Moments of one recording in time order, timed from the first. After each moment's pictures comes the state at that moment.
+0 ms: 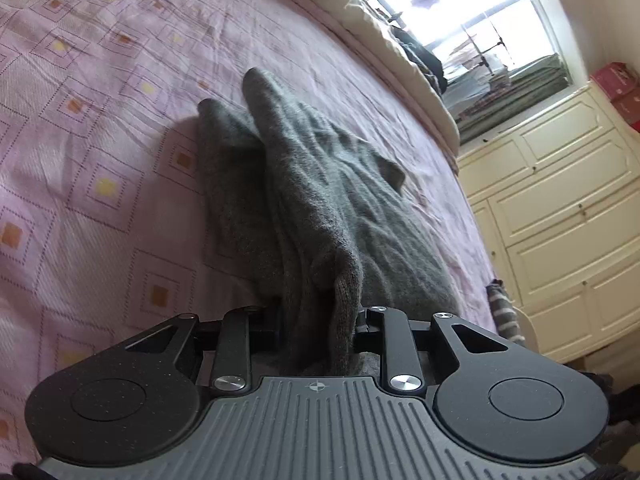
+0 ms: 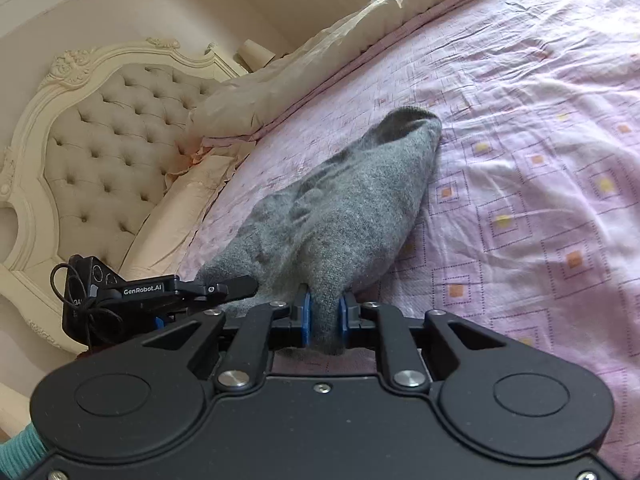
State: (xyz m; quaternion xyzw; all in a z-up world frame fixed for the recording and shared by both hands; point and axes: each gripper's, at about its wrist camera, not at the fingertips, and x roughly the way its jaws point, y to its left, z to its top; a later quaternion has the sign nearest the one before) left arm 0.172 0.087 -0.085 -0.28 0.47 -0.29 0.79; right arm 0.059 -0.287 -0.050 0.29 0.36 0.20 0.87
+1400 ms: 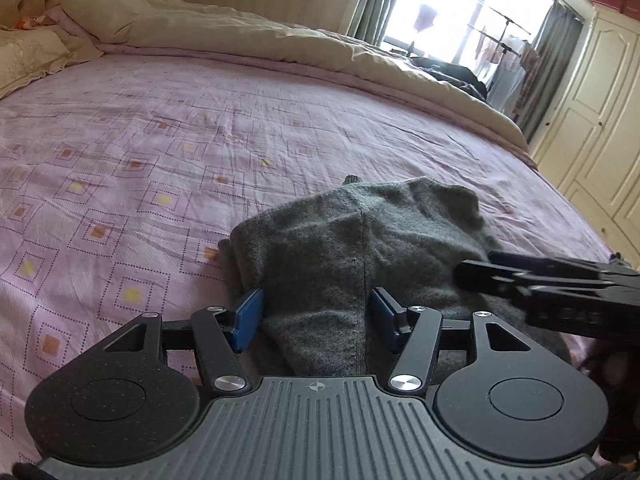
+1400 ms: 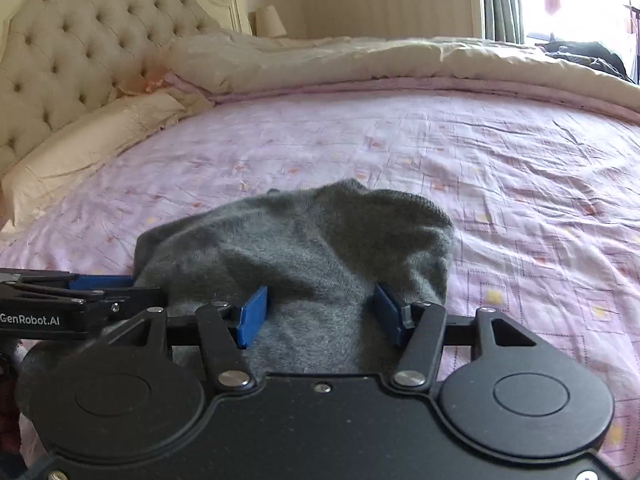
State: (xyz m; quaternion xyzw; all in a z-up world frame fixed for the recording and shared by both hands) left arm 0.163 0.039 -0.082 -0.08 0.36 -0.17 0.91; right arm 0.161 -0.232 -0.075 0.03 0.31 0.15 0.94
